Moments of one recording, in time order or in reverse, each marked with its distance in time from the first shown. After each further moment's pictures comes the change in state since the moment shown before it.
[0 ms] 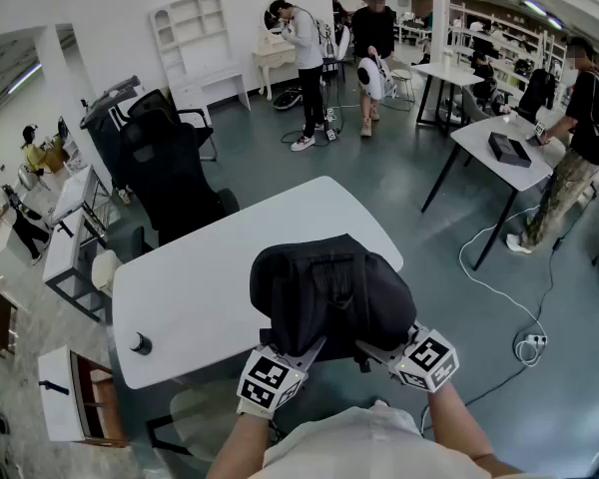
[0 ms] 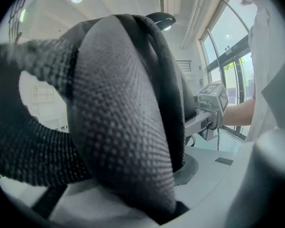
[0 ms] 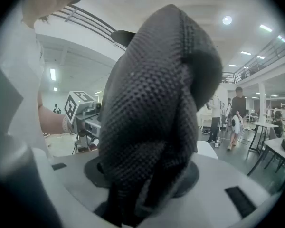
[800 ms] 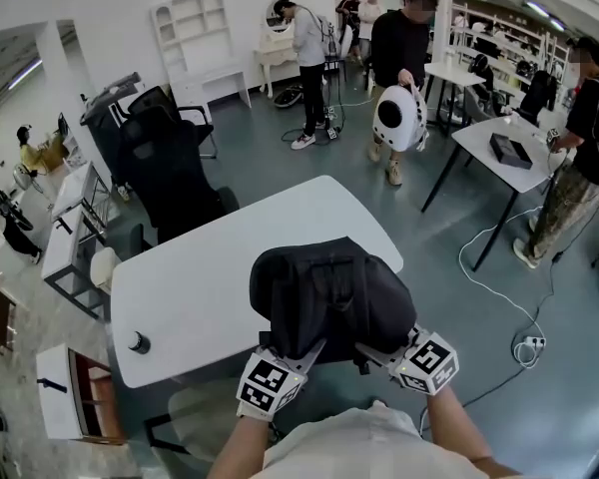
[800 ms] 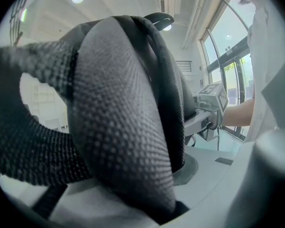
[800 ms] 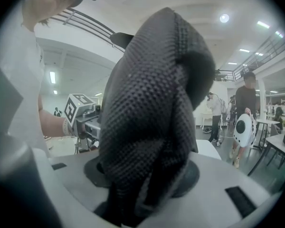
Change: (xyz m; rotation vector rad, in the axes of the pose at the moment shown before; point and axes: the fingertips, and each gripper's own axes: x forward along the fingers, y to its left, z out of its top) left arm -0.001 0.001 -0.001 -0.005 -0.005 0.001; right arm 0.001 0.001 0.001 0.026 -0.010 0.009
